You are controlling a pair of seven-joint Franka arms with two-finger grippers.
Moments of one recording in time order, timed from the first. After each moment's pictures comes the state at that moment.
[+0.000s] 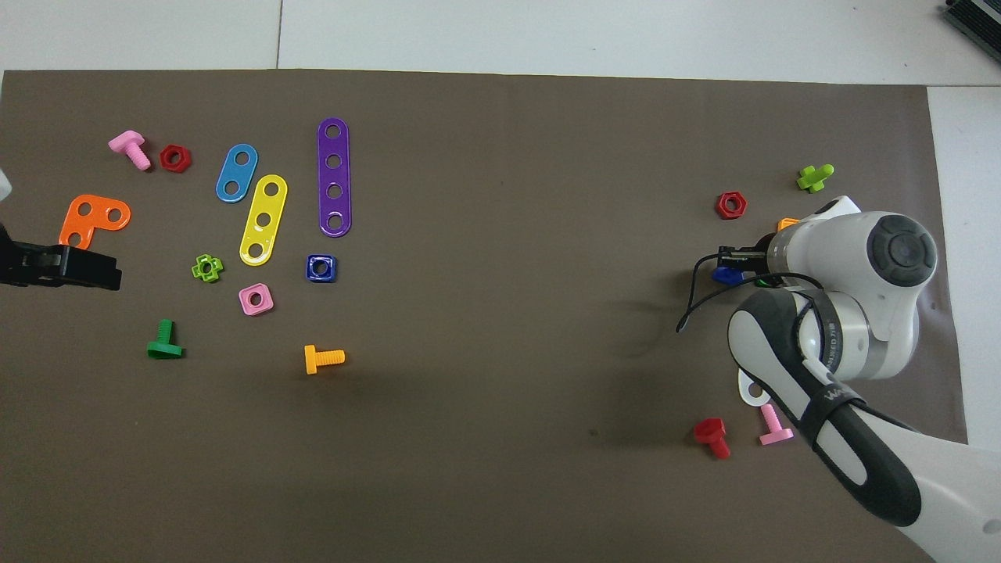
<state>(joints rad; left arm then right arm) 0.00 -0.09 -0.03 -1.72 0.01 1.63 0.07 0.14 0.23 -0.12 -2.14 0.04 2.53 0.12</state>
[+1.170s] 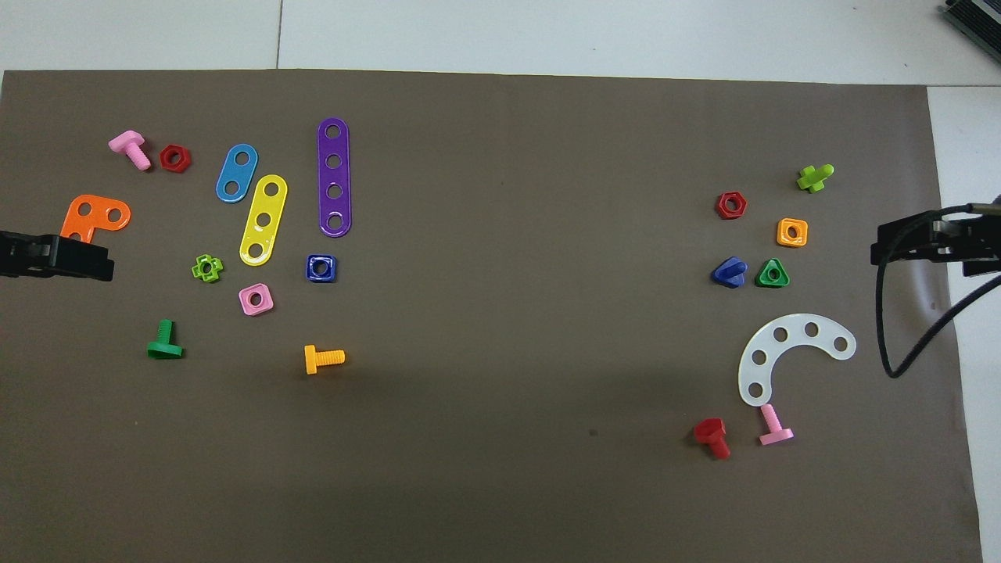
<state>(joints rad) 0.00 -0.06 -0.03 -1.65 0.01 1.60 0.07 0.10 -0.02 -0.12 -1.56 -0.03 1.54 0.12</state>
